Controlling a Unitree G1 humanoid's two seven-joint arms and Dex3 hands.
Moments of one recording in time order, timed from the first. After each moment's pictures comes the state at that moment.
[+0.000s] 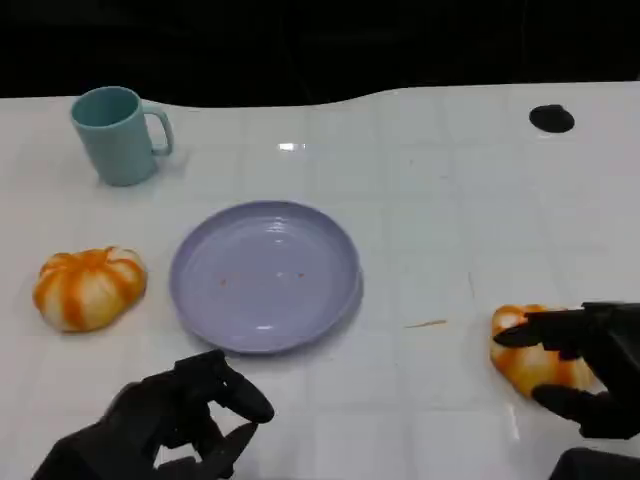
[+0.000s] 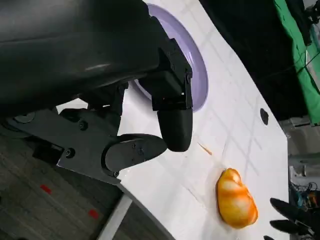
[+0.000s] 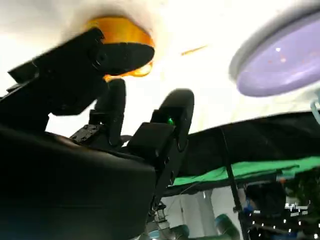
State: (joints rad) left arm 0.32 0.21 -0.10 -0.39 0.03 0.12 -0.23; right arm 0.17 -0.39 0.07 -0.36 -0.74 -0.06 0.10
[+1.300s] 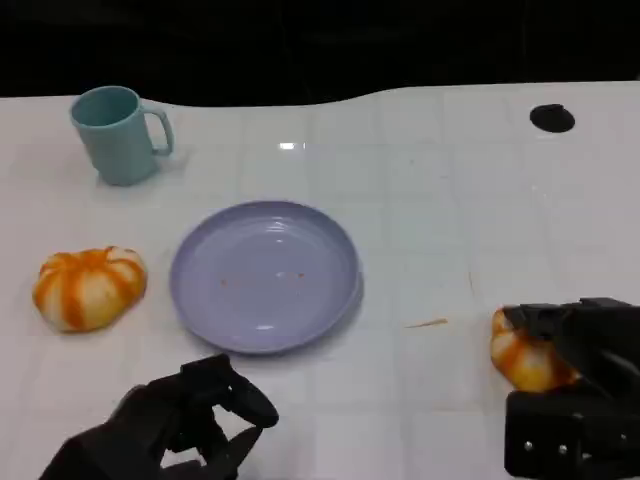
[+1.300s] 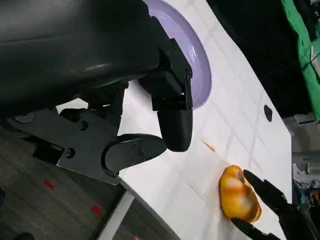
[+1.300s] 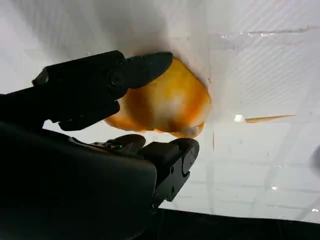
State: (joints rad) left arm 0.32 0.21 -0.12 -0.38 0.04 0.13 -0.23; right arm -0.13 -0.39 0.27 0.05 -0.86 0.13 0.23
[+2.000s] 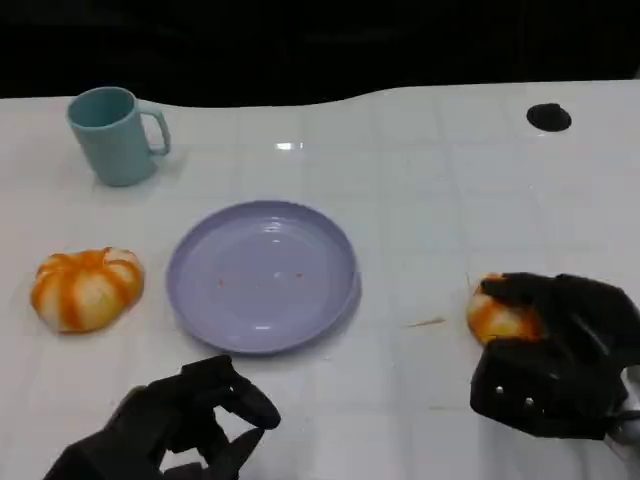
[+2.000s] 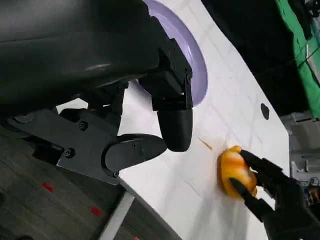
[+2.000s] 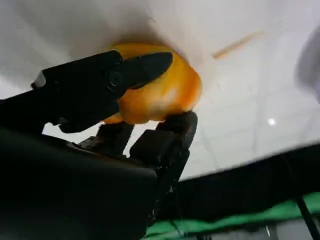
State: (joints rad) left arm 0.34 0.20 -0.12 -0.41 0.05 0.13 -0.23; right arm -0.24 -0.26 0.24 0.38 -0.66 -0.04 -0.23
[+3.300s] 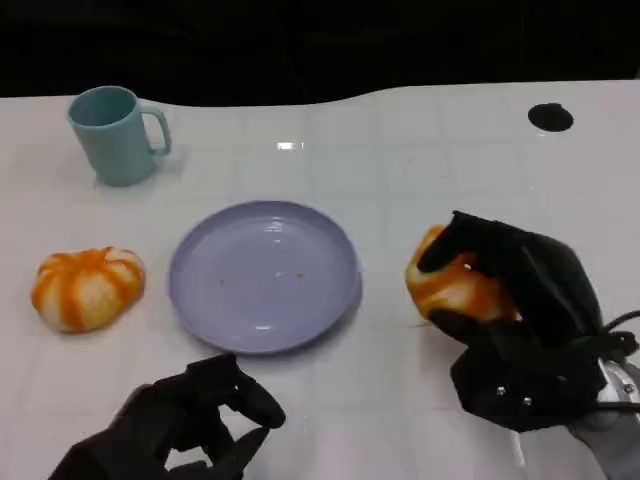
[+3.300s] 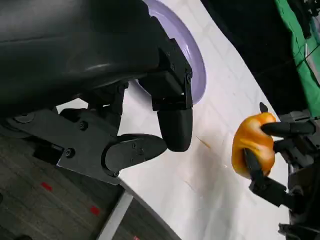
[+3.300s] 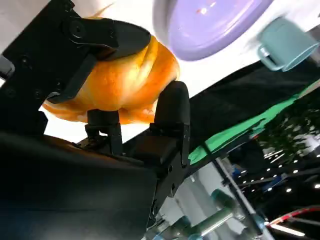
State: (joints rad) left arm 0.33 0.20 -0.13 -0.41 0.06 0.14 -0.23; right arm -0.29 -0.16 0.26 0.29 -0.52 -0.25 -0.22
